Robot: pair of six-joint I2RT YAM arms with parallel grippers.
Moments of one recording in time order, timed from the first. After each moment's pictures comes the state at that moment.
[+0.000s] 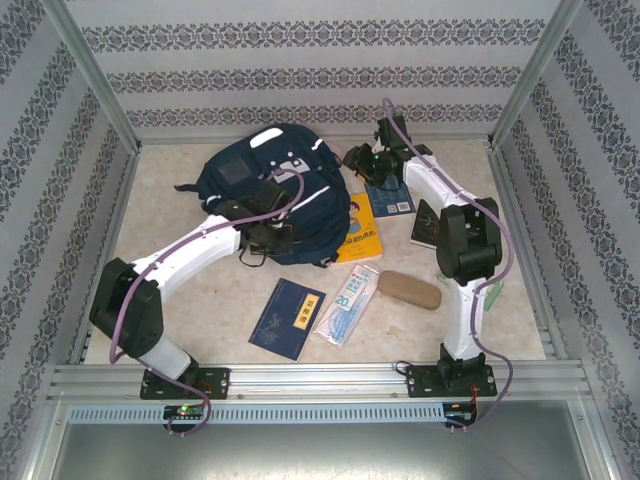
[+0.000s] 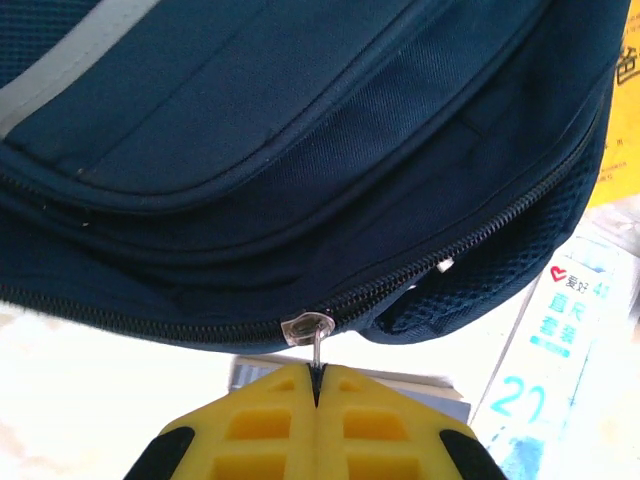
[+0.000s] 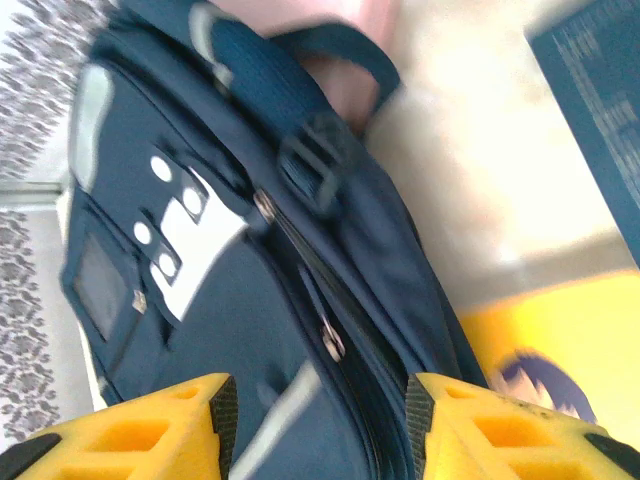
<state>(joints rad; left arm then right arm) -0.57 1.61 1.24 -0.78 0.07 -0.53 0.25 2.06 1.69 -0.50 -0.41 0.82</state>
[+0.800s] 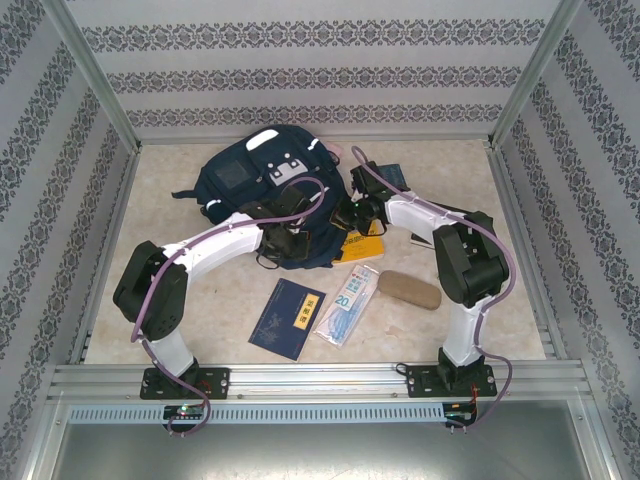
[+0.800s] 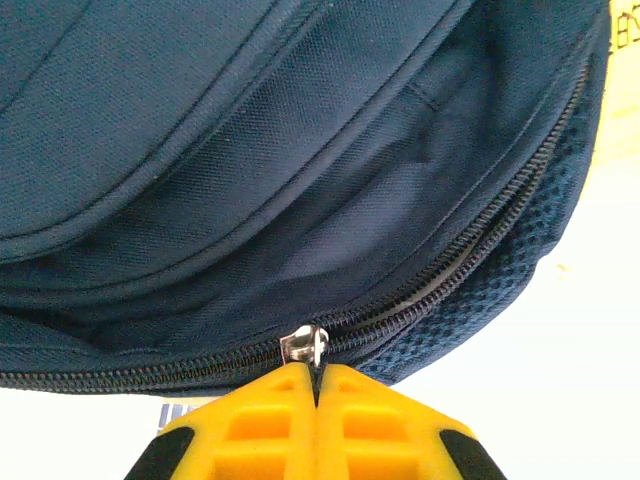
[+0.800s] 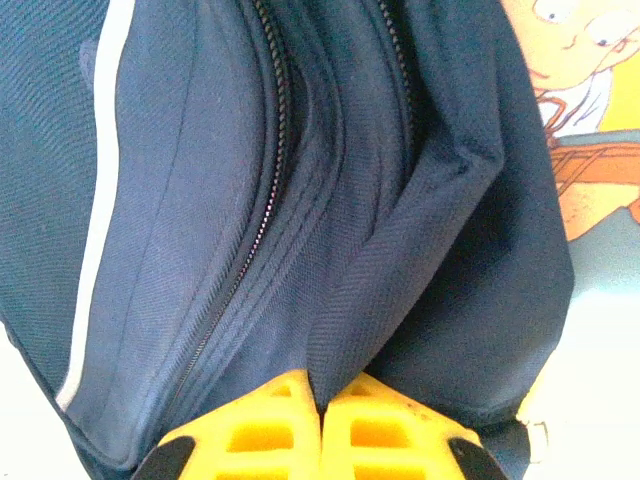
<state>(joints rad) -0.62 1.73 1.28 -0.75 0.07 -0.55 0.42 1.92 1.33 -0.42 -0.38 0.86</state>
